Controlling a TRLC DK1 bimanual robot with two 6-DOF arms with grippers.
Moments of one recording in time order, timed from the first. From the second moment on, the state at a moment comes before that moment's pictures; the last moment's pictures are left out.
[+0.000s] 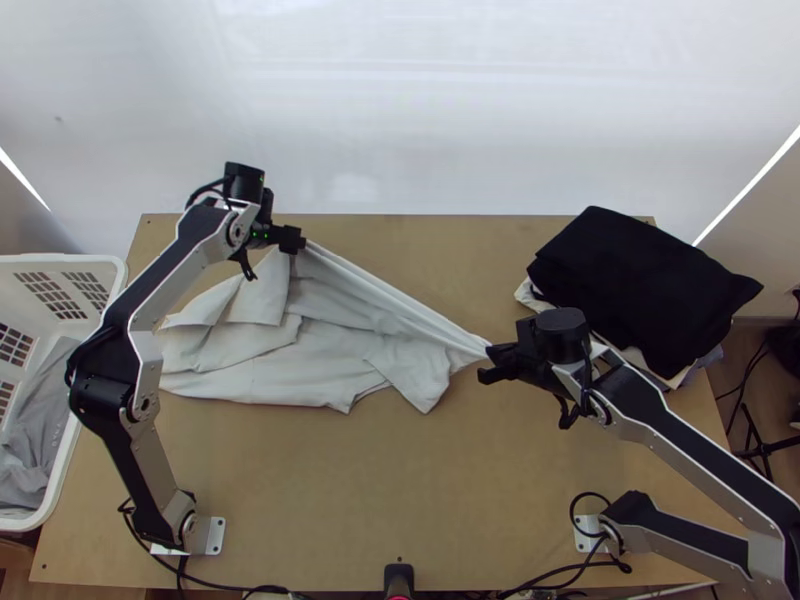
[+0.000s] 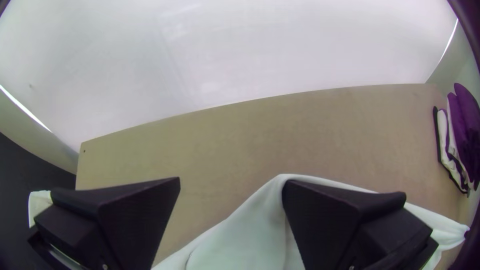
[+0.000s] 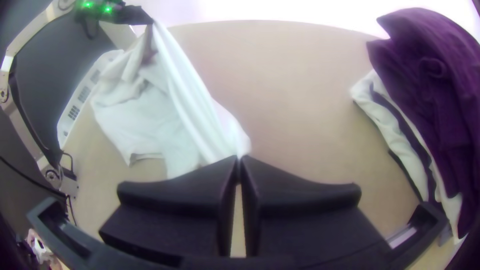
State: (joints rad) left arm -0.18 1.97 1.78 -0.64 -0.18 0.02; right arm 0.57 1.16 0.77 -0.35 -0.08 0.30
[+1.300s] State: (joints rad) left arm -0.26 1.48 1.03 -0.56 -0.10 0.52; right arm 0.59 1.18 0.78 -0.33 -0.09 0.32
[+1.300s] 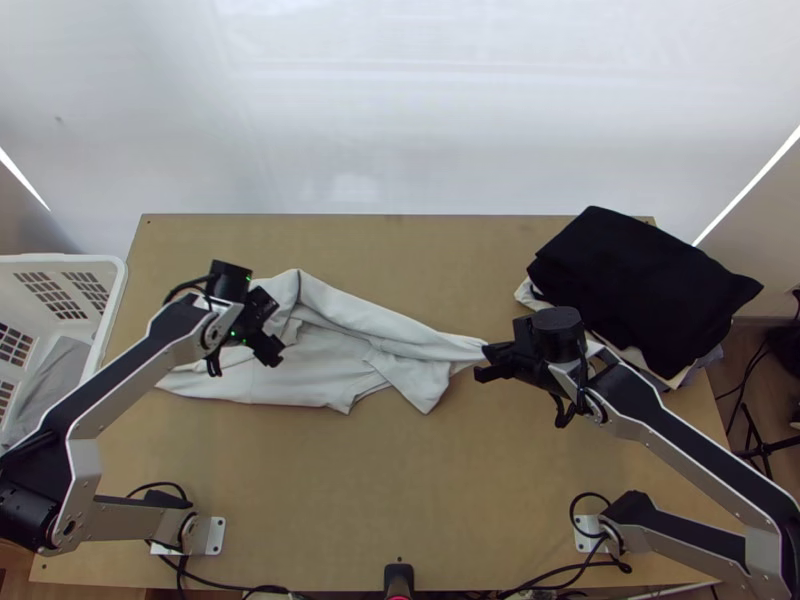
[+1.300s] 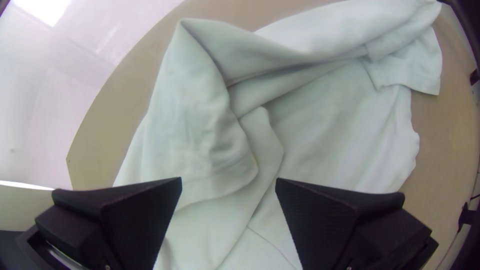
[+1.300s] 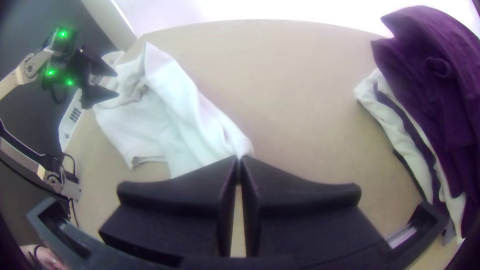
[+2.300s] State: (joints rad) left arm -0.06 1.75 1.41 -0.41 -0.04 0.42; right arm 0.59 1.21 0.77 -0.32 -0.09 0.32
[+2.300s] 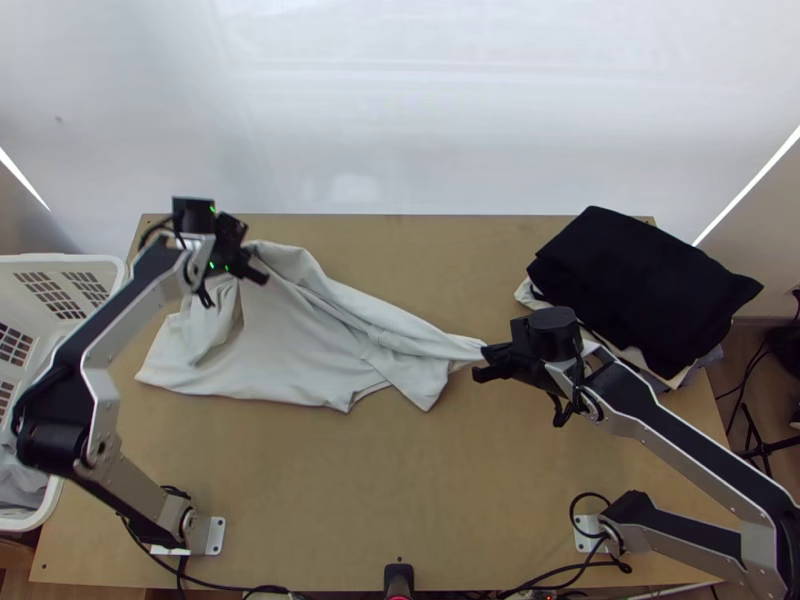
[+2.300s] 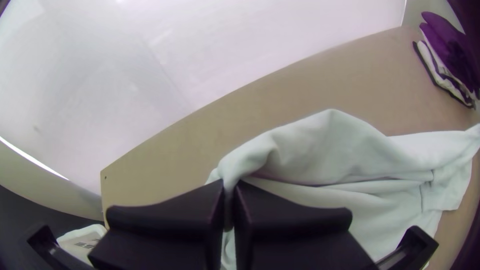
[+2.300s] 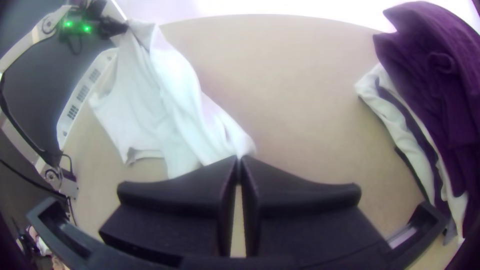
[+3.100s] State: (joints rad) left arm 0.10 1.95 1.77 -0.78 0.11 0.24; right arm 0.59 1.18 0.75 -0.33 -0.08 0.32
